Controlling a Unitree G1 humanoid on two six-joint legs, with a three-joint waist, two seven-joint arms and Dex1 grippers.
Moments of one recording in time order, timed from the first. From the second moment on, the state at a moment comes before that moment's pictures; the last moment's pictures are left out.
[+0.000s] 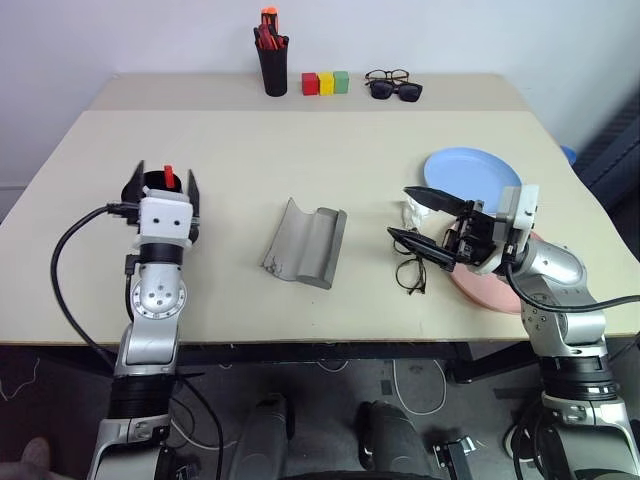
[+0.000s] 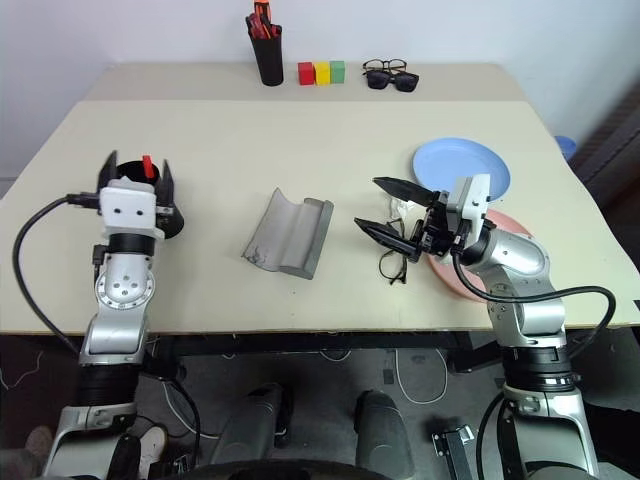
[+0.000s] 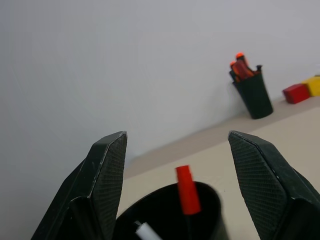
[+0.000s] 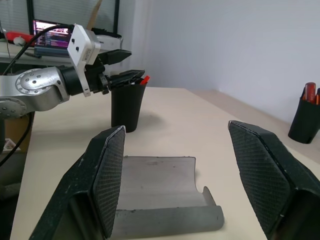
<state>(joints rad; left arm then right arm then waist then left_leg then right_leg) -0.28 0.32 0.11 -0.09 0.16 -0.05 0.01 -0.35 -0.54 -0.13 -0.09 0.57 0.07 1.07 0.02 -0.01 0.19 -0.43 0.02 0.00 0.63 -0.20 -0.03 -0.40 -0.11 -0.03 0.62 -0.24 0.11</state>
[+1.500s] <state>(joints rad) -1.10 0.08 0.09 0.45 -0.79 1.61 0.30 0.08 -0.64 -0.32 -0.37 0.56 0.14 0.85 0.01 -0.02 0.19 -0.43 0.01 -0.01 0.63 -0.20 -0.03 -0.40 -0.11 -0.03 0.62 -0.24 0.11</state>
